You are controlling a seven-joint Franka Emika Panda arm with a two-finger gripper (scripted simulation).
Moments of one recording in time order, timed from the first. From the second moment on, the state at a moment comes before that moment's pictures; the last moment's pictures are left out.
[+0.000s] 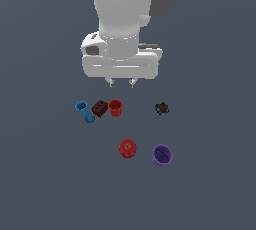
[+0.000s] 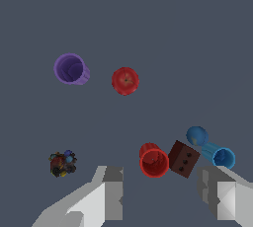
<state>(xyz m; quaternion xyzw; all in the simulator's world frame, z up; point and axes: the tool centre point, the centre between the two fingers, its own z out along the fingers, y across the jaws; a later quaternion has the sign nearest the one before) 0.006 -0.019 0.323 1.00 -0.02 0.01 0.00</state>
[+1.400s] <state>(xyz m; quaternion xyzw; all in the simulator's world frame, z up) 0.136 0.075 0.156 0.99 0.10 0.00 0.01</state>
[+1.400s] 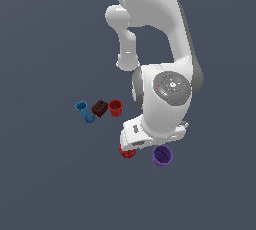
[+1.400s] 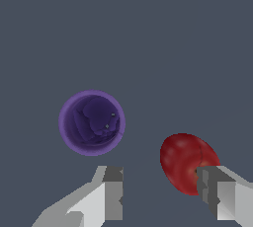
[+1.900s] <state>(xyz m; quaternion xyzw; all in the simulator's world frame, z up) 0.152 0.101 0.106 0.99 0.13 0.00 0.00</state>
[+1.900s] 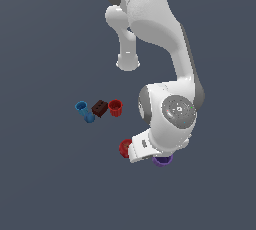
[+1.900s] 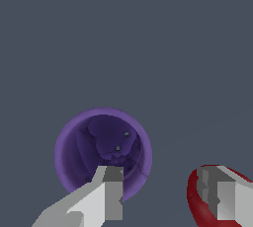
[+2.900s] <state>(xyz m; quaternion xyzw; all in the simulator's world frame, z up) 0.154 0.105 0.069 0.99 0.13 0.00 0.00</state>
